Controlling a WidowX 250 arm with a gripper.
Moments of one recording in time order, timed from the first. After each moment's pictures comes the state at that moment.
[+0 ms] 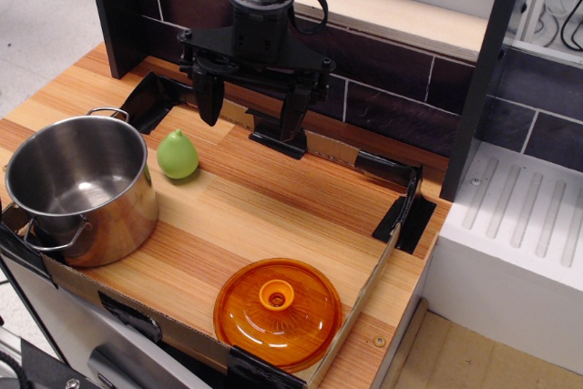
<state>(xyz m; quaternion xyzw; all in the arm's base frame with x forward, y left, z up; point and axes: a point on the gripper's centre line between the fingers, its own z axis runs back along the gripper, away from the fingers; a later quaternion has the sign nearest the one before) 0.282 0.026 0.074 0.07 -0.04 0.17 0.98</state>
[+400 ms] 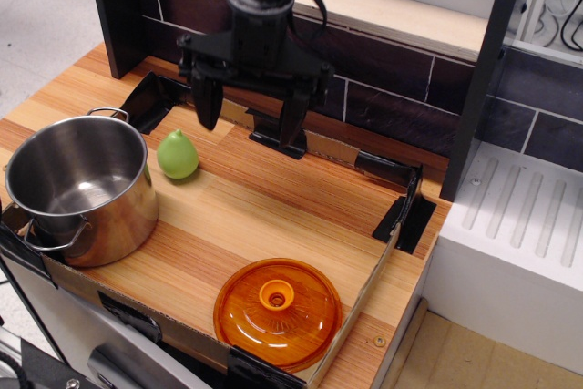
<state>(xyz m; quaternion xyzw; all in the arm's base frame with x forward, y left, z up) 0.277 0.027 0.069 0.07 -0.03 0.17 0.98</state>
